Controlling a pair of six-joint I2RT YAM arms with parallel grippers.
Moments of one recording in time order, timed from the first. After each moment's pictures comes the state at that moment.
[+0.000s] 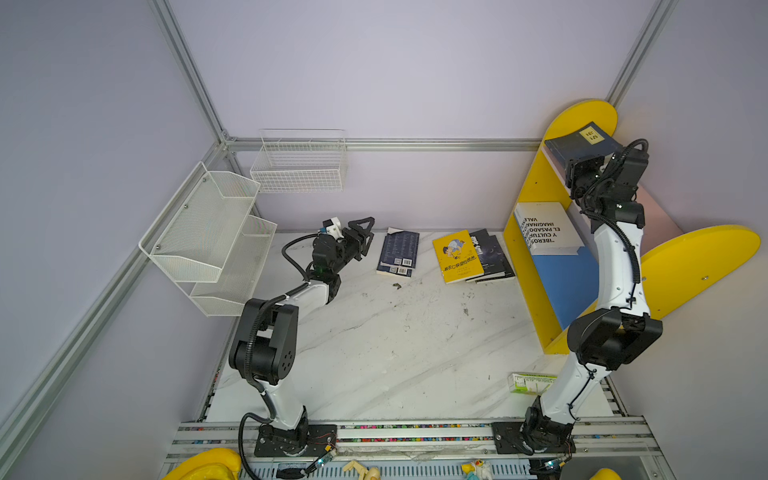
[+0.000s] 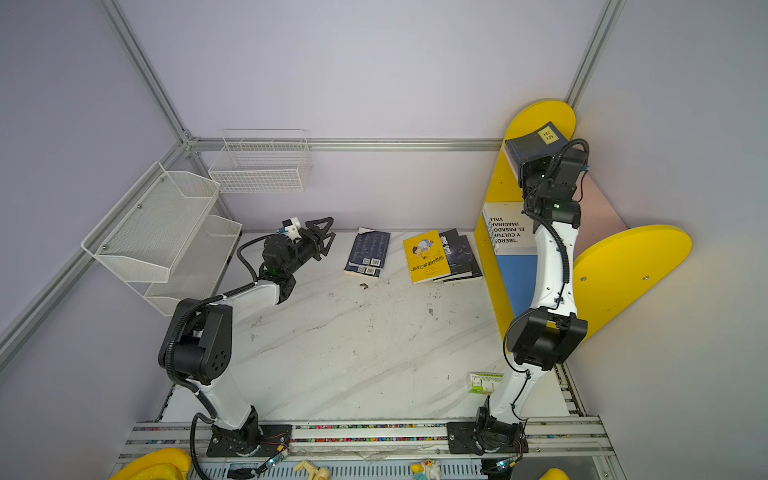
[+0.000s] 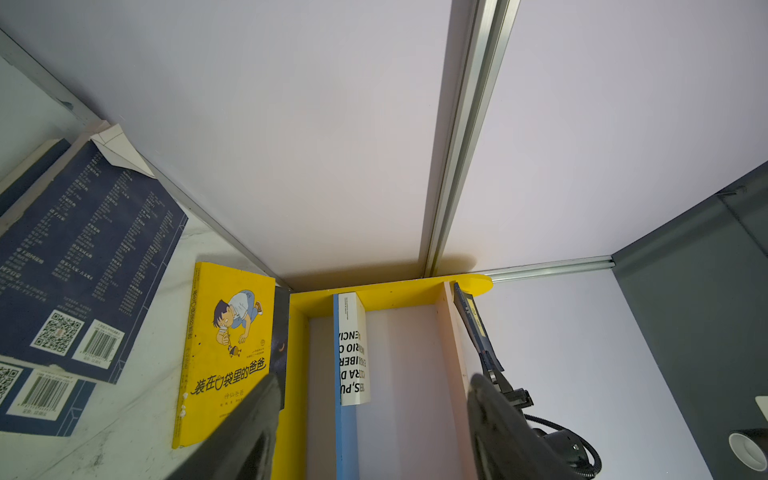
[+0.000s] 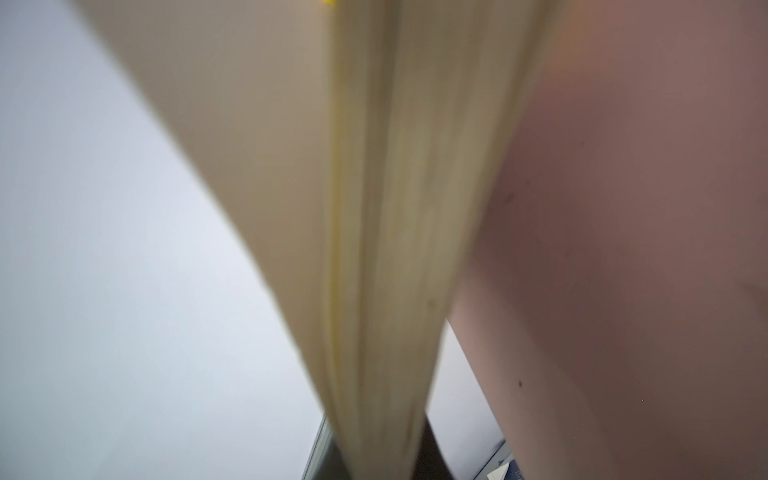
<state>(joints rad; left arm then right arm) -0.21 1.78 1.12 0.74 0.40 -1.46 -0.25 1.89 2.20 -0.41 -0.28 1.25</state>
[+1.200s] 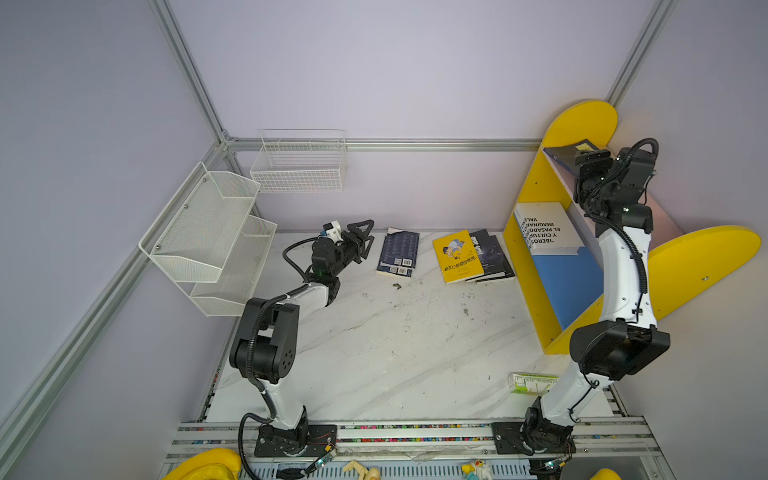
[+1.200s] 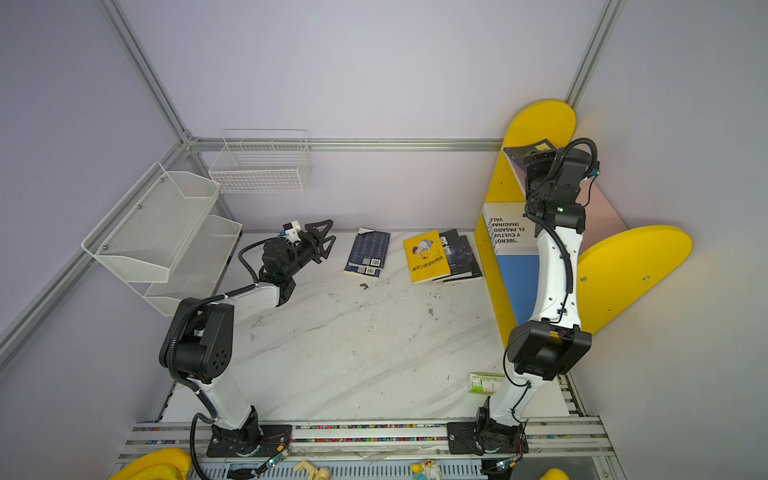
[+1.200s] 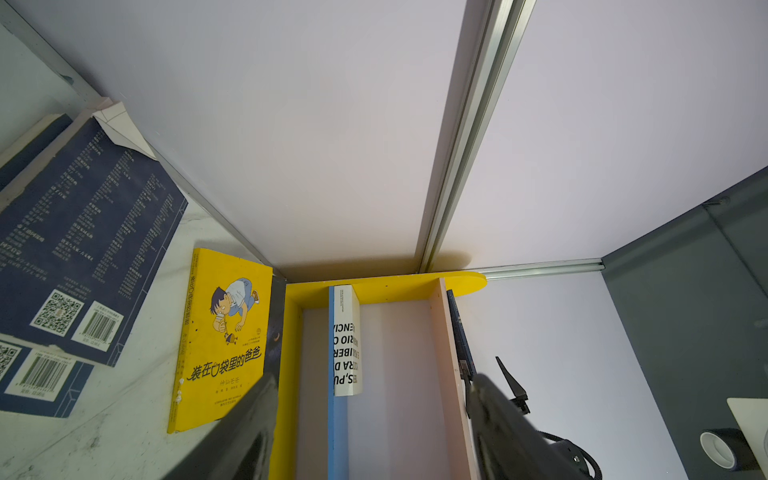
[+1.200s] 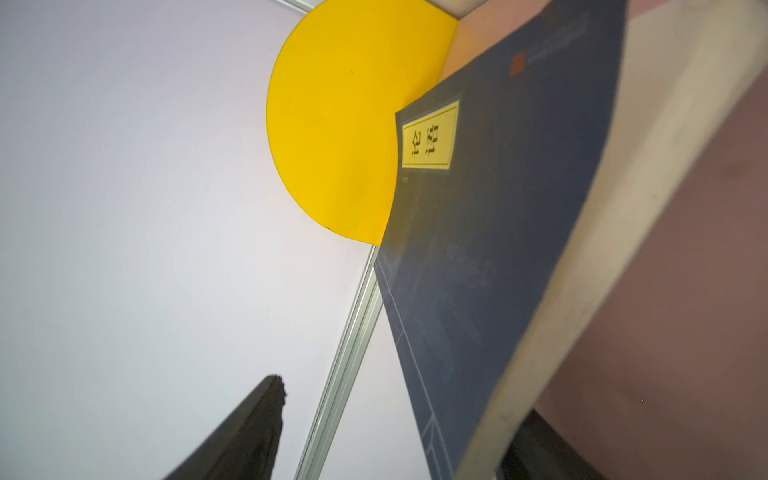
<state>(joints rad) -0.20 1.80 1.09 0.79 0.43 -1.51 -0.24 1.77 2.12 -0.49 -0.10 1.19</state>
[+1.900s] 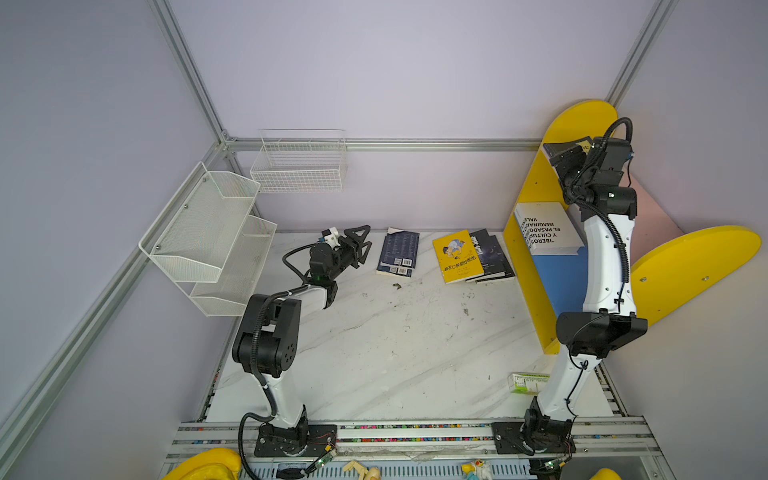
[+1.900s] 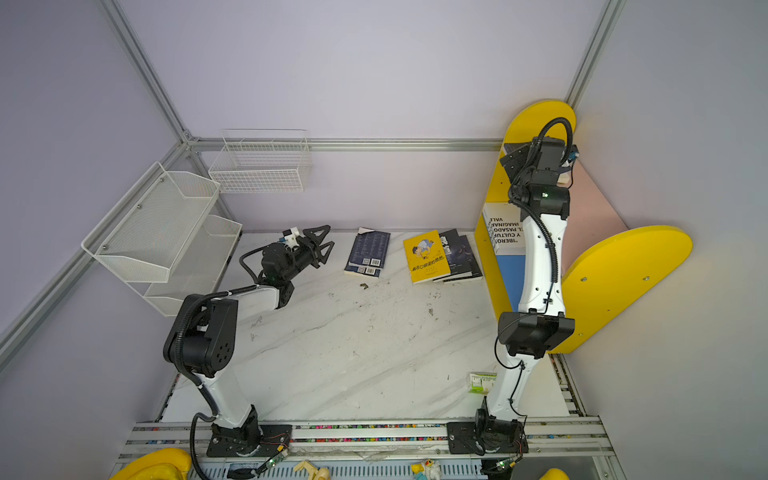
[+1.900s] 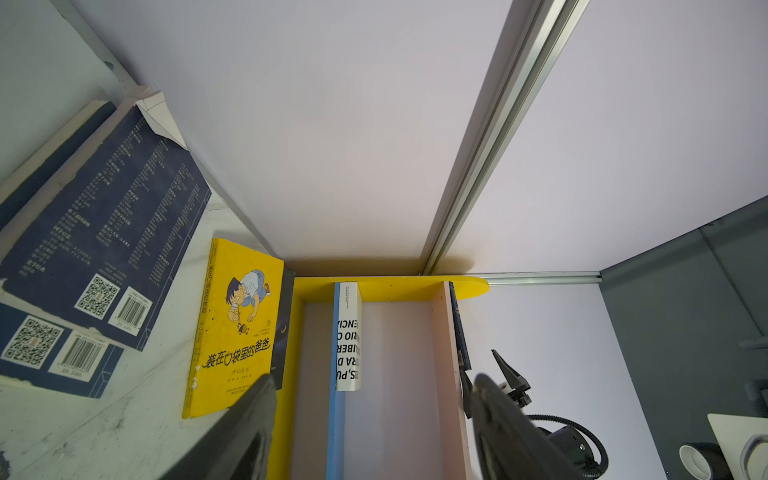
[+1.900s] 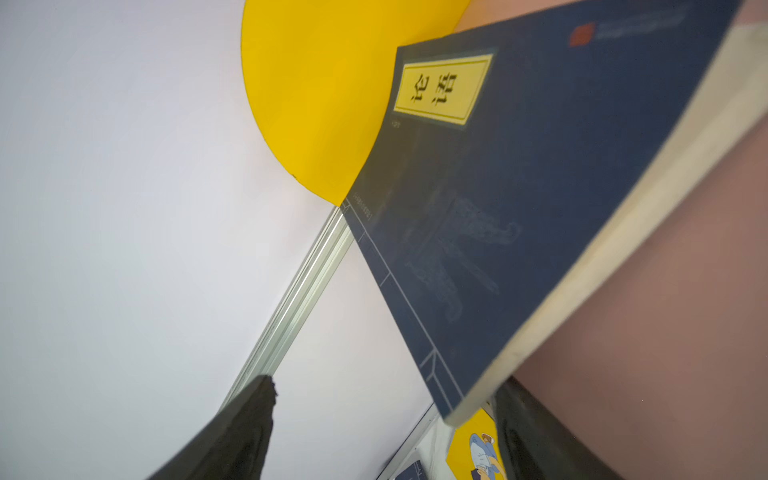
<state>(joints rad) -0.17 1.84 1.05 0.86 0.47 -1.57 -0.13 1.96 2.51 -0.85 0.08 0.93</state>
